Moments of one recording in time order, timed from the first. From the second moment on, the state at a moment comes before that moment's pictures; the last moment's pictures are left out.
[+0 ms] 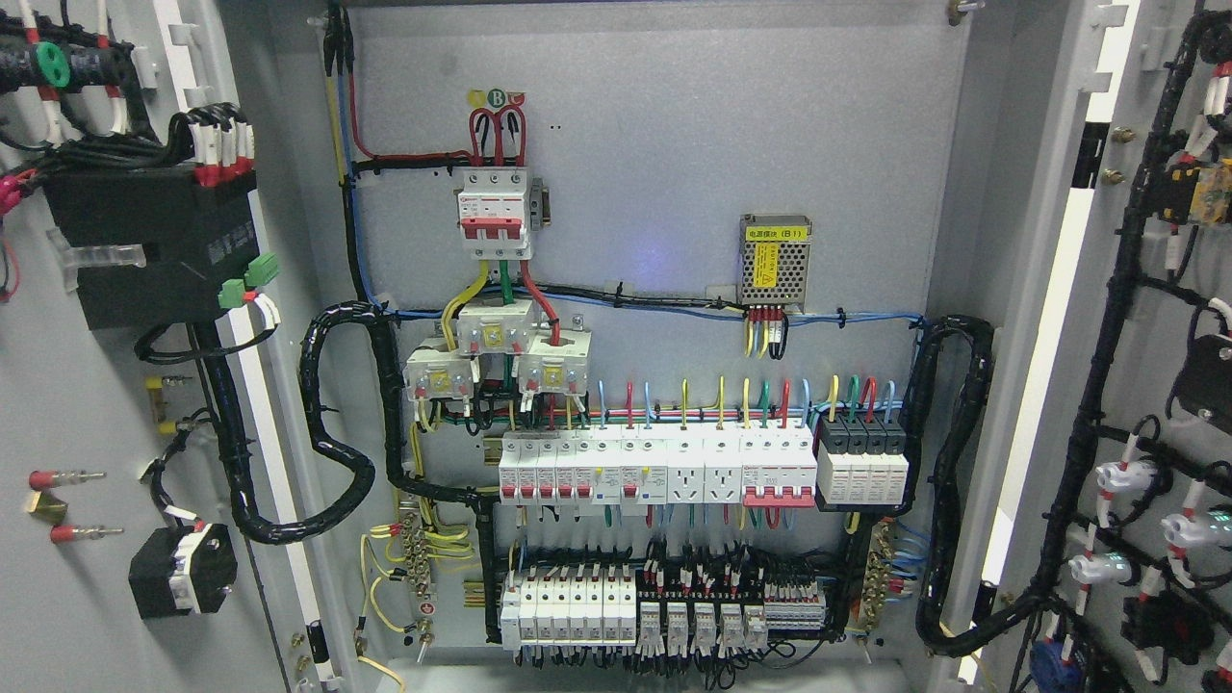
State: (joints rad) left arm 0.60 0.51 -0.05 -1.95 0.35 -0.77 -0.23; right arm 0.36 -0.59 0.02 -2.04 -0.63 -0.71 0.39
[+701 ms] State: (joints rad) left arm 0.47 0.52 -0.08 -1.97 0.36 -0.77 -0.22; right arm 0.33 -0.61 -0.05 -2.04 -0.72 -0.65 0.39
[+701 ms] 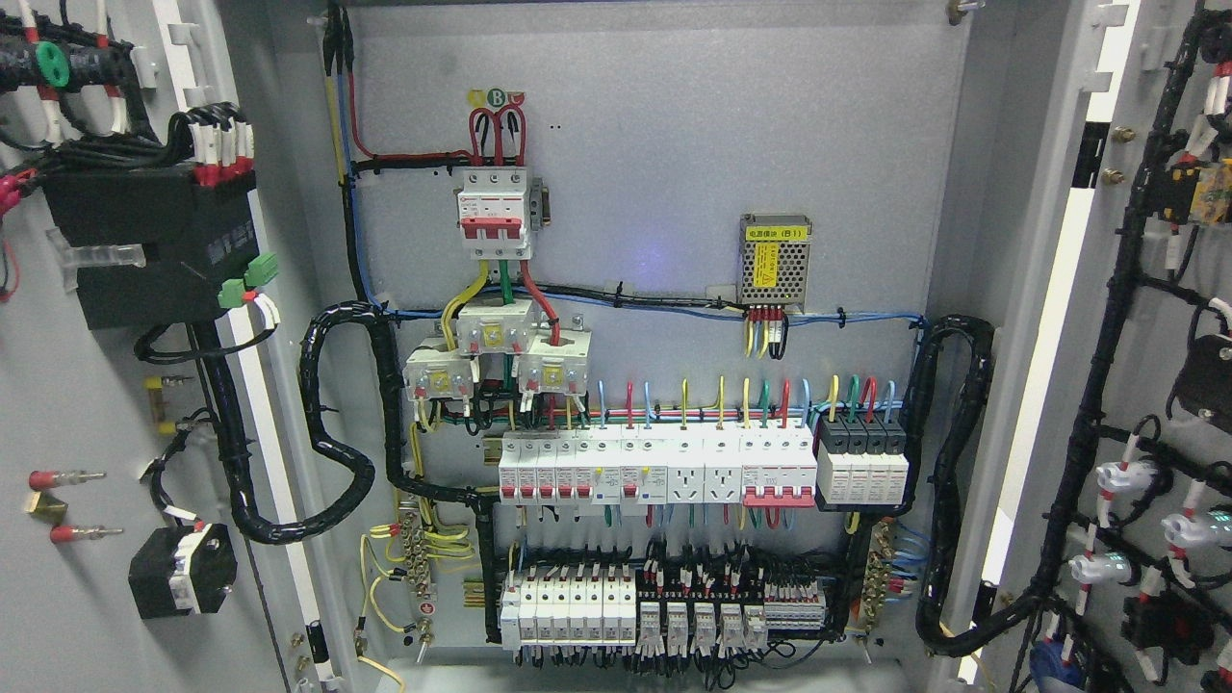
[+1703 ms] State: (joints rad) left arm 0.43 0.50 -0.08 -1.98 0.38 -0.77 -0.19; right arm 0.37 -0.61 -0.13 -2.00 -0.80 -0.65 0.39
